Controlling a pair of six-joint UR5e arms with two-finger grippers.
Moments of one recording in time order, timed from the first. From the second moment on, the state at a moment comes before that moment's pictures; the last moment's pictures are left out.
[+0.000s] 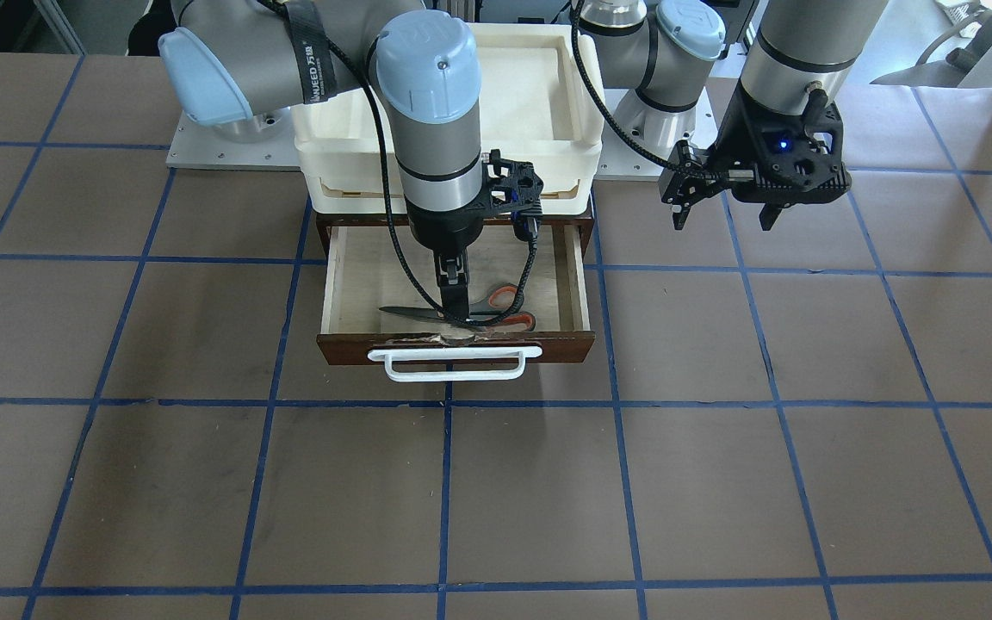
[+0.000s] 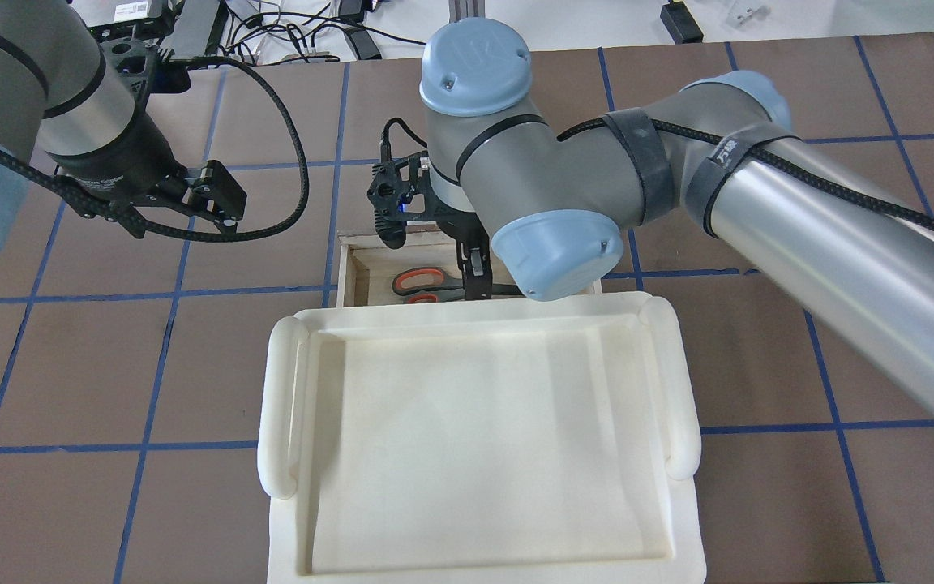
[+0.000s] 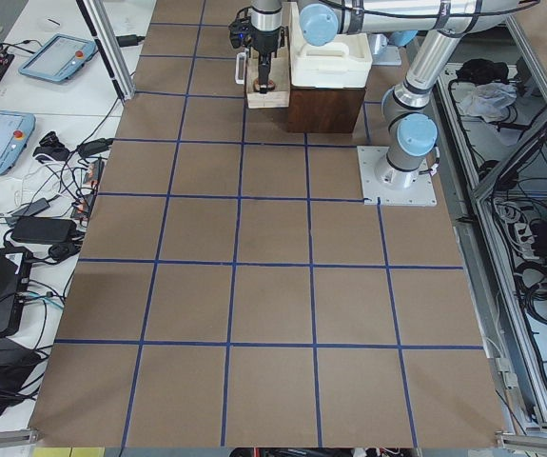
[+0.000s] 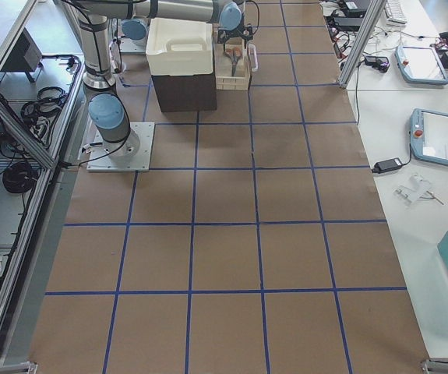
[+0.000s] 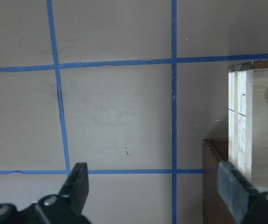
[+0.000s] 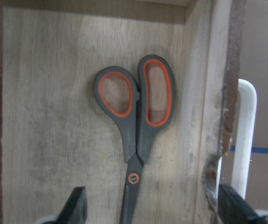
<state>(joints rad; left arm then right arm) -1.51 -1.49 -1.70 -1.49 1.64 0.09 1.99 -1.33 1.63 -1.96 -1.53 -1.23</state>
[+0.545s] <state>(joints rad) -1.51 -1.49 -1.70 -1.49 1.64 0.09 1.79 -1.44 1.62 -1.92 -1.54 -1.20</state>
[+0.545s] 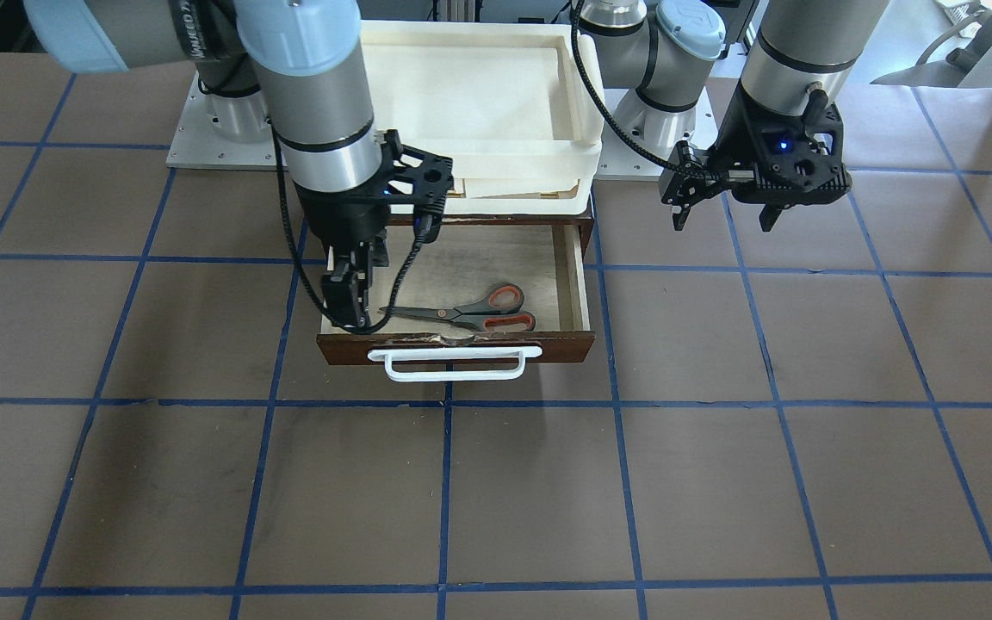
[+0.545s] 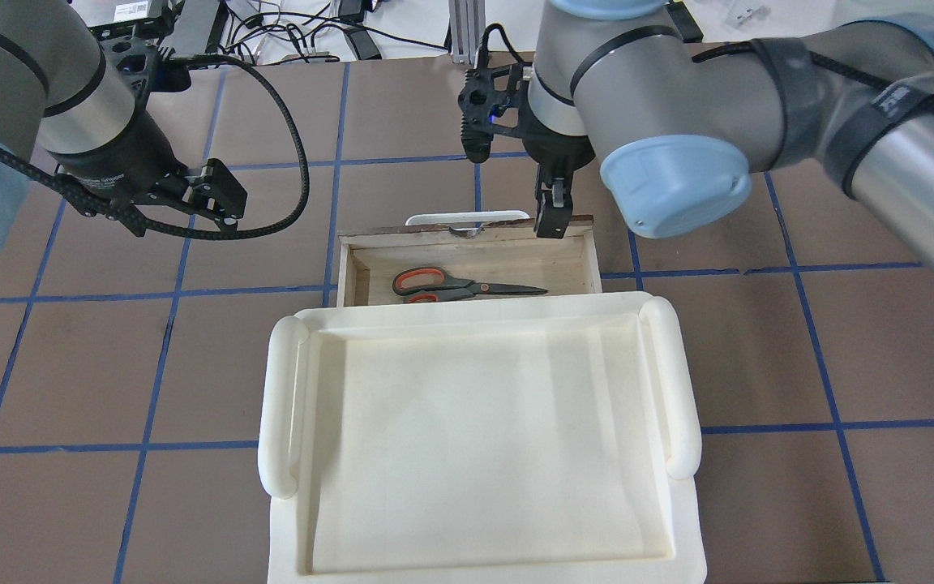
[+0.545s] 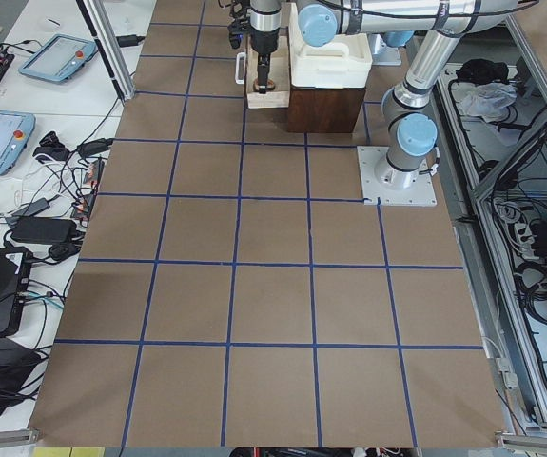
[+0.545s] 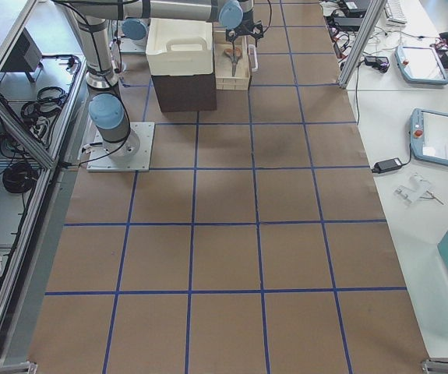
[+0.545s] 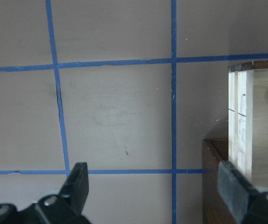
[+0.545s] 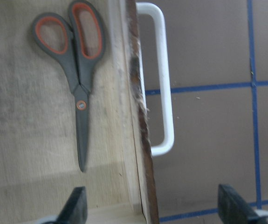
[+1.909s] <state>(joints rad) -1.62 -1.72 -1.51 -1.38 1.64 -0.01 1.63 -1.63 1.62 -1.73 -1.54 -0.43</state>
